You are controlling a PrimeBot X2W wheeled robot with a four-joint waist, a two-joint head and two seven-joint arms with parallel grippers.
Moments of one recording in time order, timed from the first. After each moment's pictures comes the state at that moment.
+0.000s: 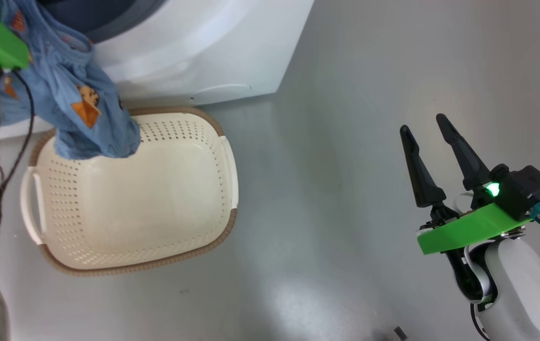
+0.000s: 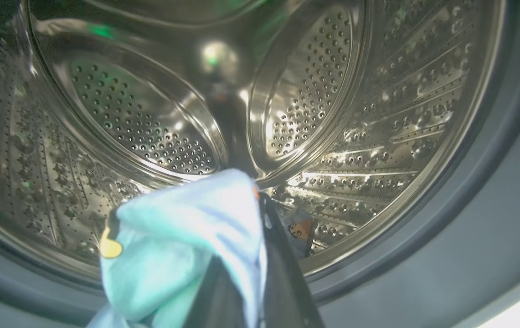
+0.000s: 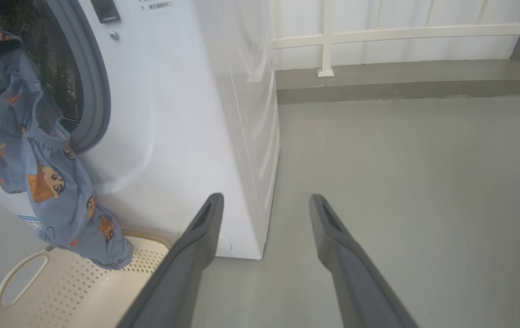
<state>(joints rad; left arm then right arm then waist) -1.26 0.28 -0.12 1.04 -0.31 -0.13 -0.26 -0.36 -0.20 0.22 0.19 0.38 0.13 -0.25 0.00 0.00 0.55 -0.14</state>
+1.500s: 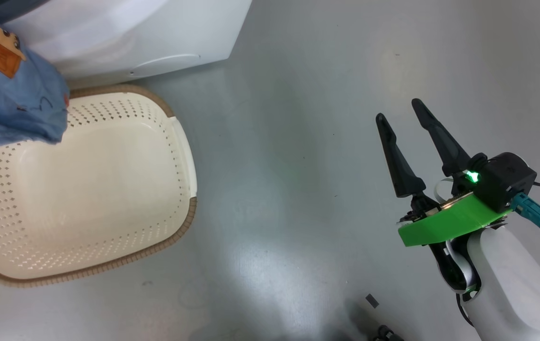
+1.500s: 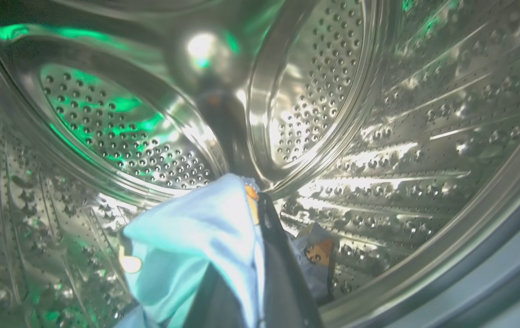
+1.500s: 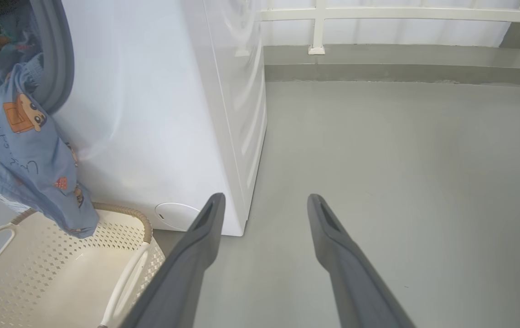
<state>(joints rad) -1.42 0.39 -0.14 1.05 -0.23 -0.06 -0.26 -0.42 -0.18 0.28 0.17 0.33 0.13 -0.25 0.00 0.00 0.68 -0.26</state>
